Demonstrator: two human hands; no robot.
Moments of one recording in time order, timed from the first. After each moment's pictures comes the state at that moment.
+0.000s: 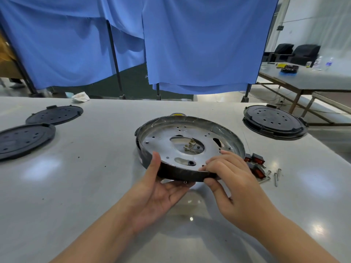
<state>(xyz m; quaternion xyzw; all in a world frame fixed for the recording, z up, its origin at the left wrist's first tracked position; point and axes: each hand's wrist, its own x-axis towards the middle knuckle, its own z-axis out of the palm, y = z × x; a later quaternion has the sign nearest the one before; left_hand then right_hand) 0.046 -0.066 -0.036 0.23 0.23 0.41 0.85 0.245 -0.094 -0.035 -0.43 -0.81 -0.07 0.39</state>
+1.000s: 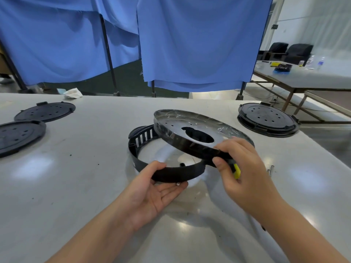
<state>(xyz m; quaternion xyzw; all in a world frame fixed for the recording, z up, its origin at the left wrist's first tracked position) 0.050 -0.062 -0.040 0.18 0.35 0.40 0.83 0.259 -0.090 -0.019 -0.47 -0.76 -0.04 0.46</state>
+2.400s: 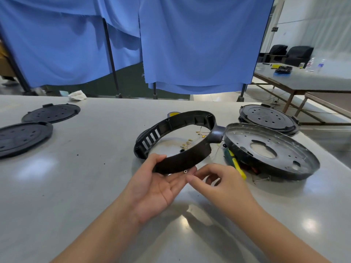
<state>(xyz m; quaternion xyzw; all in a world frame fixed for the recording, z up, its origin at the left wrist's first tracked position) 0.051 -0.069 -0.023 0.11 0.22 0.40 0.88 0.221 -0.101 -0.035 -0.58 -0.65 0.22 0.44</state>
